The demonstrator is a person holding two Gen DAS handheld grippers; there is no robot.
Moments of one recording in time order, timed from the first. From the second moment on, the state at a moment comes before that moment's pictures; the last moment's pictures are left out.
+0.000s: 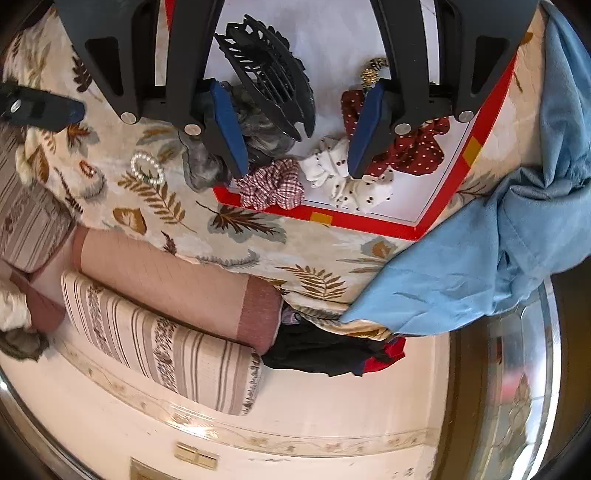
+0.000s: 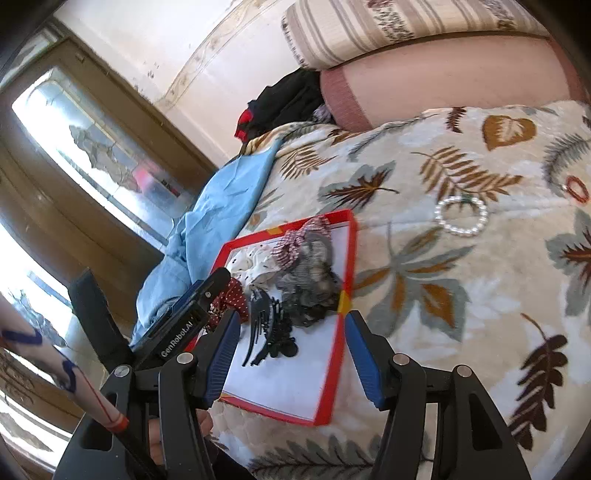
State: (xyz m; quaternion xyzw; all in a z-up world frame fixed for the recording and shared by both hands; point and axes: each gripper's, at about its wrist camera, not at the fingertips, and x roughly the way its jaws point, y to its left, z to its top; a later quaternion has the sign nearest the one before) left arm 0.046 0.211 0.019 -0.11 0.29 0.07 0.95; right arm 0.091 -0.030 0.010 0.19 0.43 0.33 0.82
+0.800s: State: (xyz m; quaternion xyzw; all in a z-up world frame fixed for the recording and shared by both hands) left arm 0.031 0.116 0.029 -0.10 0.33 -0.01 0.94; right arm 0.097 -0.195 -0.024 0.29 0.41 0.22 0.83
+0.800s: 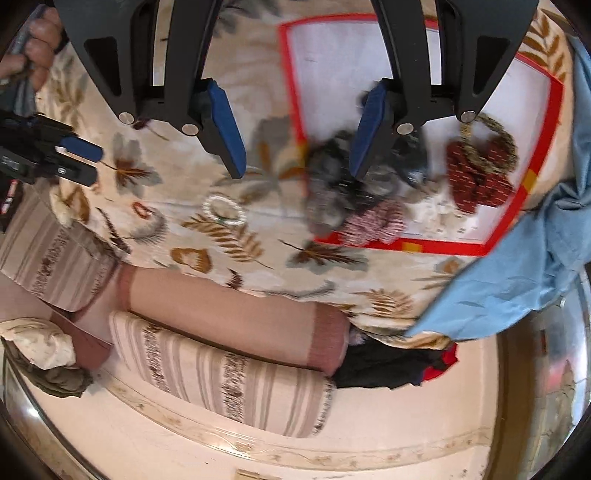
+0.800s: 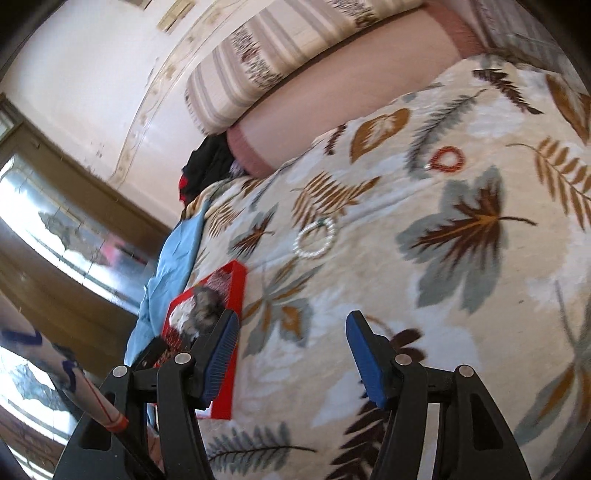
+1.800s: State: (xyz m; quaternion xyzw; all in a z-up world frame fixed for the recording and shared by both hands) left arm 0.137 -0.002 0.003 -0.03 0.44 -0.05 0.90; right arm 0.153 -0.305 -0.027 0.36 0.38 0.15 0.84
